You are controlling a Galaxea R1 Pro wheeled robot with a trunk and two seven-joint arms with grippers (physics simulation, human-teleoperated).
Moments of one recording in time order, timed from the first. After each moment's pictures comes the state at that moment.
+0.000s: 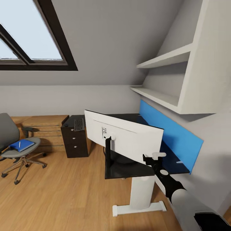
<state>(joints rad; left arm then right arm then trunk) -0.01 -0.03 0.04 -0.50 0.13 -0.26 0.30 -0.78 -0.02 0.04 -0.37 -0.03 -0.24 -0.04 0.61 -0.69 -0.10</state>
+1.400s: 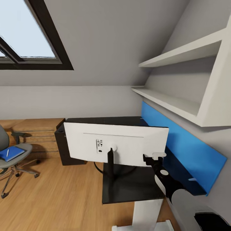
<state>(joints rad) -0.01 -0.03 0.04 -0.50 0.13 -0.27 0.30 -0.78 -0.02 0.04 -0.37 -0.03 -0.24 -0.04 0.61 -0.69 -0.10</state>
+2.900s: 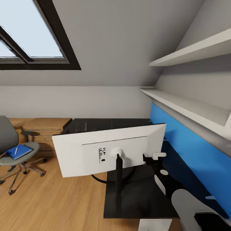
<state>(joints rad) -0.01 -0.04 0.04 -0.50 0.13 -0.27 0.30 -0.78 -0.02 0.04 -0.37 -0.03 -0.24 -0.04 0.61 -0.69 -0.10</state>
